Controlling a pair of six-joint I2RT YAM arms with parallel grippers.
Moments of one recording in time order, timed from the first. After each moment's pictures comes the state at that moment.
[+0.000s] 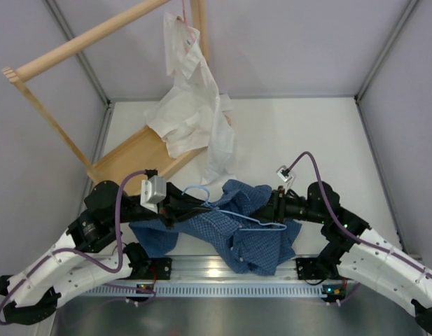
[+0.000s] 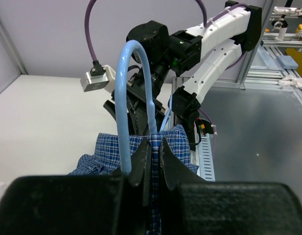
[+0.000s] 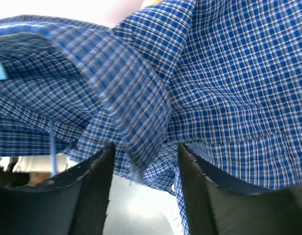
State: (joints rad) left arm -0.96 0.59 0.91 -0.21 0.52 -0.08; right arm 0.78 0.60 0.49 -0.16 -0.46 0.75
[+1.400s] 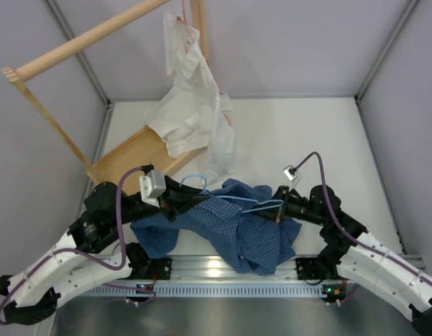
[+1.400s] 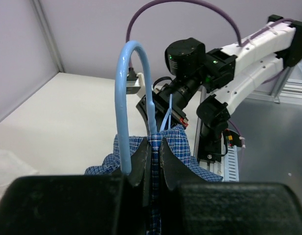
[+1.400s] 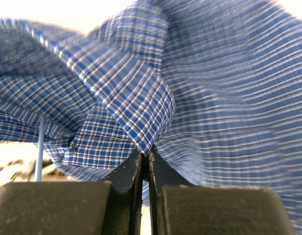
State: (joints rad) left arm -0.96 0.58 0.90 -0.16 0.39 -0.05; right arm 0.74 0.57 0.36 0.02 -0.44 0.87
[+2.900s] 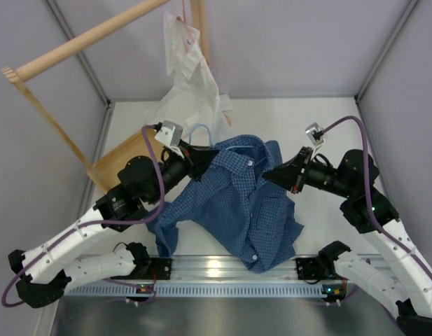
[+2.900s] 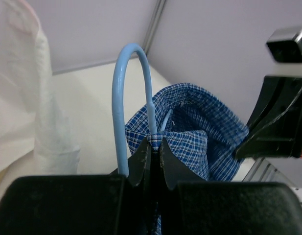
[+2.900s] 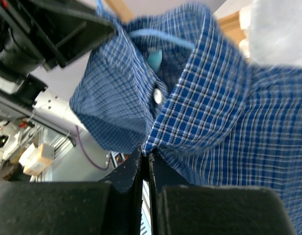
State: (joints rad) left arm -0.96 0.87 1.05 -0.13 -0.22 -0.34; right arm 0.50 0.72 0.93 -0.27 -0.60 0.55
